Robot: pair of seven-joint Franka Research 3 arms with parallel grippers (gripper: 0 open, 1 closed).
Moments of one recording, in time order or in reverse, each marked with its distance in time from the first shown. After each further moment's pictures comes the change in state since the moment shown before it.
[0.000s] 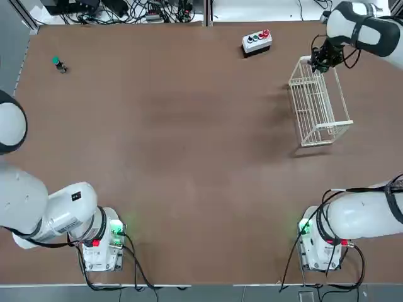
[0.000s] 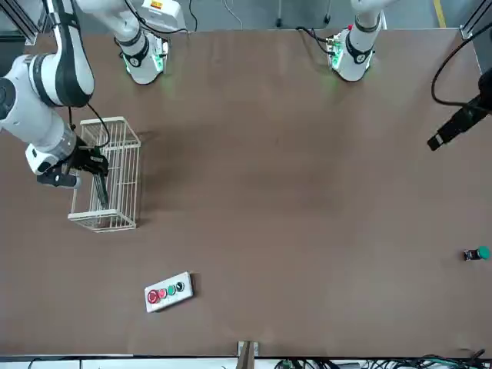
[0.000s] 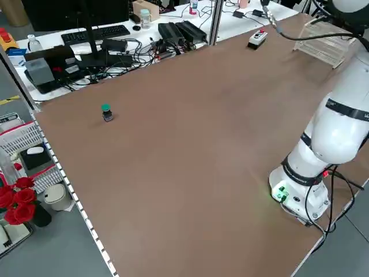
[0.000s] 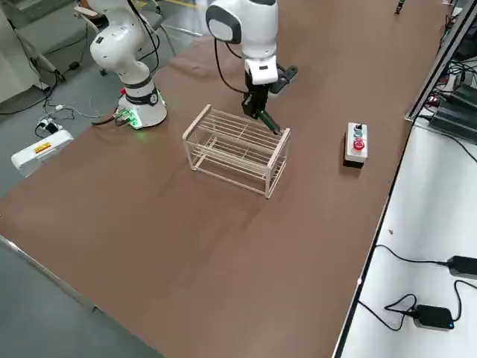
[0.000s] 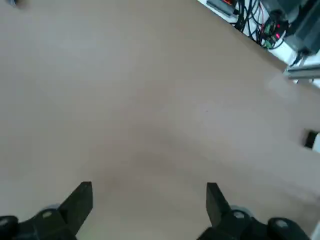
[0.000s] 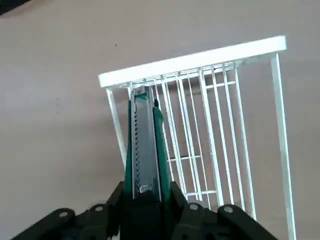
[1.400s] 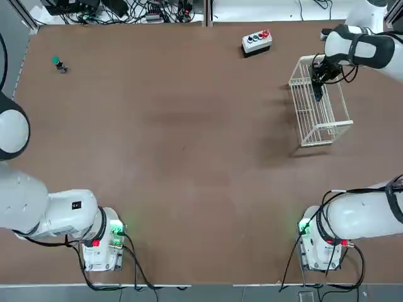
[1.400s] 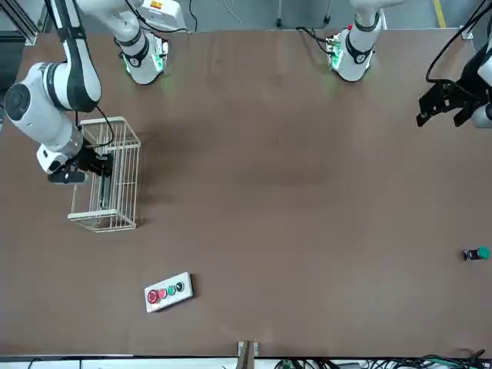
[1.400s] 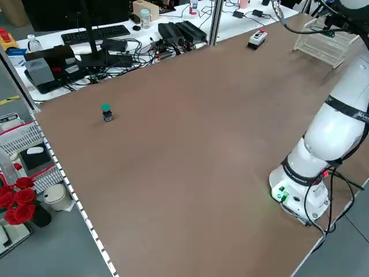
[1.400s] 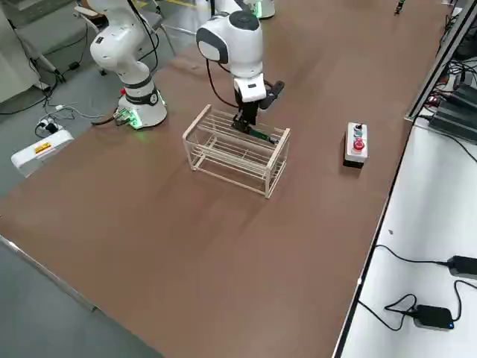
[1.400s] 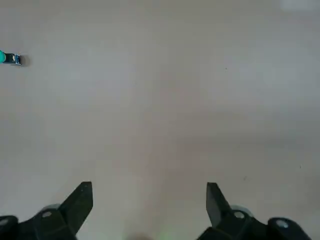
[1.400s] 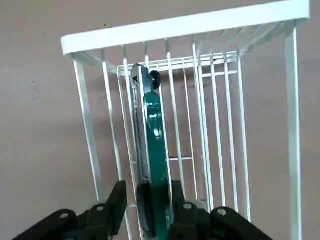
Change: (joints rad) left arm -0.242 -0.009 0.177 -0.011 0.105 -0.083 0.340; right arm 0.000 -0.002 -0.032 -0.123 0.005 0.133 -0.105
